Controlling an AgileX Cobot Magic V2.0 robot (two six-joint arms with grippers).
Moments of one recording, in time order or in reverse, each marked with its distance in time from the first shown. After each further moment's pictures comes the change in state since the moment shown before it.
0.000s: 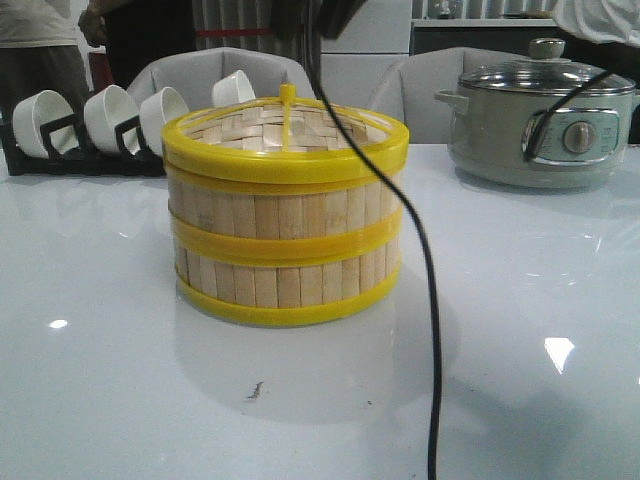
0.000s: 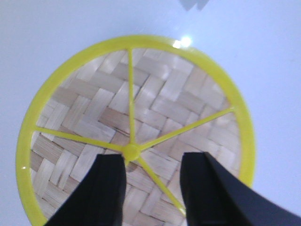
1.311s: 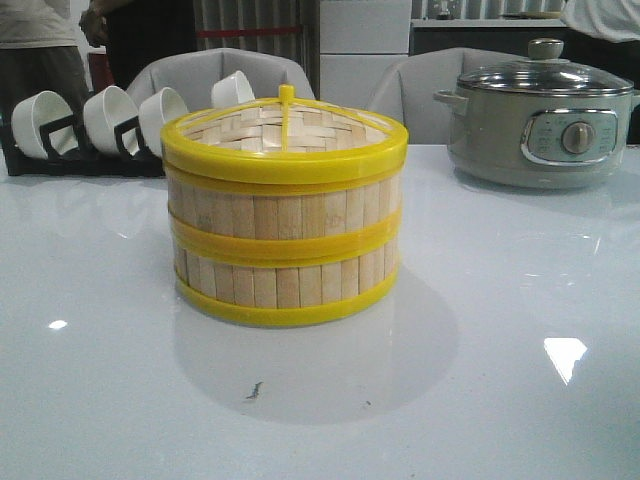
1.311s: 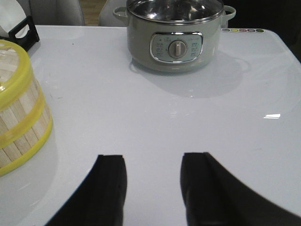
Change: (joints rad) left arm 0.000 0.000 0.000 0.000 0.000 0.000; right arm -0.528 -1.643 1.939 -0.010 -0.892 0.000
